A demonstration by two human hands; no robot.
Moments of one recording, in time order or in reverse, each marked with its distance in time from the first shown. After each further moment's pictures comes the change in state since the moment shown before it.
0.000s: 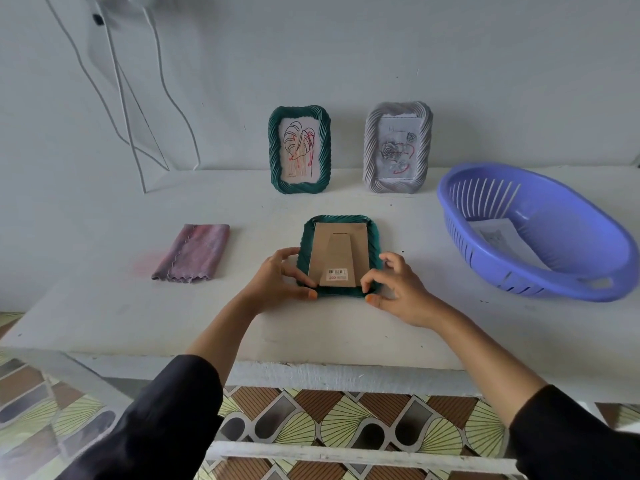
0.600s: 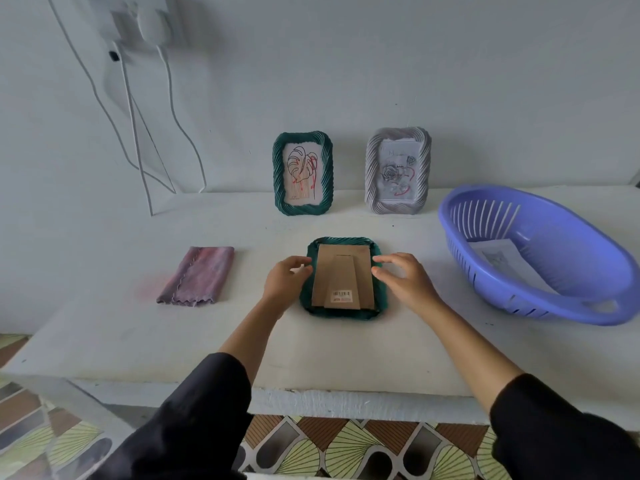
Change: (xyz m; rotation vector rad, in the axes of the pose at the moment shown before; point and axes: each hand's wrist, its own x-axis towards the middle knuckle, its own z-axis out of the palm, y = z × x) left_hand 0.037 0.017 0.011 -0.133 0.313 -0.202; right_hand 0.044 0.001 -0.012 0.249 0.369 0.197
